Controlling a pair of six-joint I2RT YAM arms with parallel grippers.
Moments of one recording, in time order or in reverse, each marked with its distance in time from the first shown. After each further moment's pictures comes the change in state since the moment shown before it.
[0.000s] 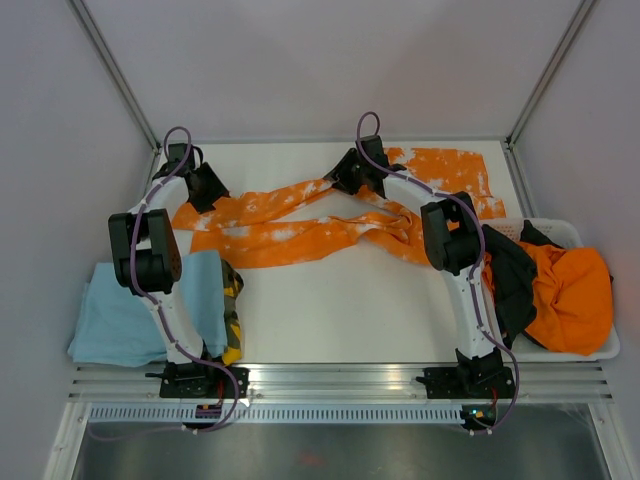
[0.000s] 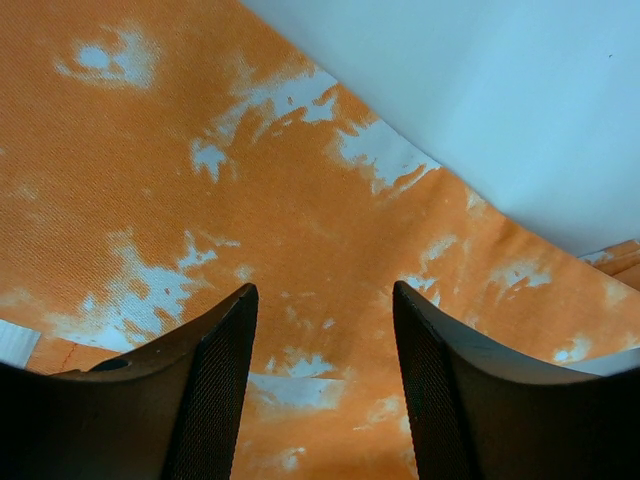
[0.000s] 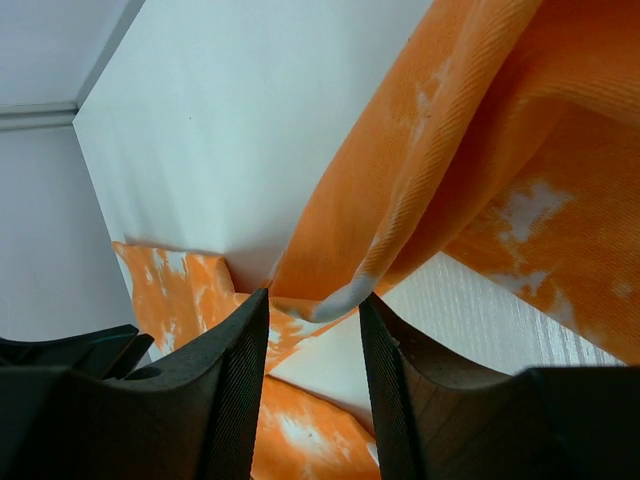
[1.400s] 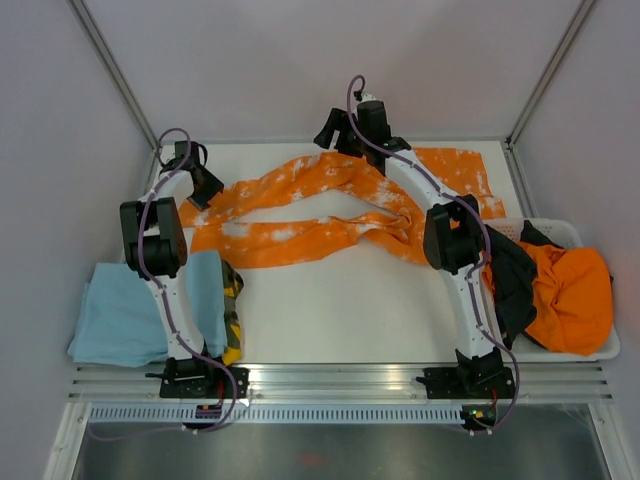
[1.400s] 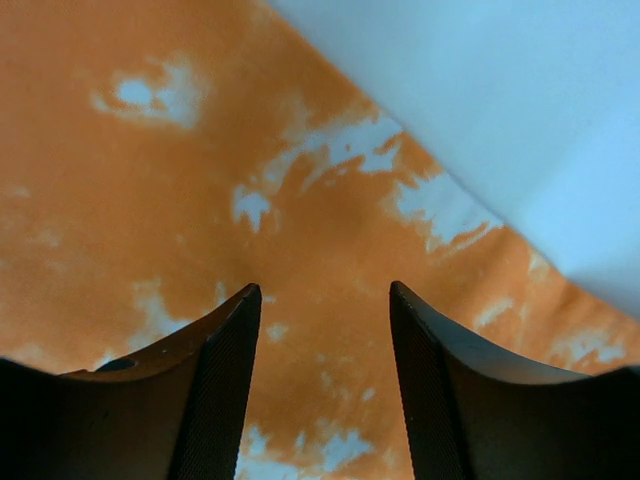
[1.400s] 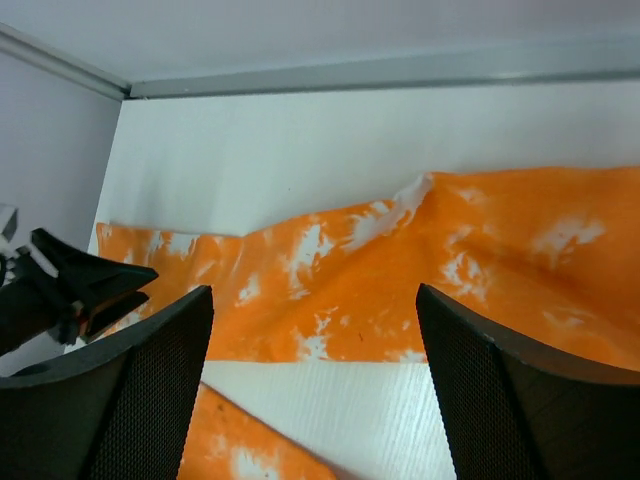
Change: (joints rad) left arm 0.000 0.152 0.122 0.009 -0.200 -0.177; right arm -0.004 0.095 0.372 -0.054 -0.022 -0.418
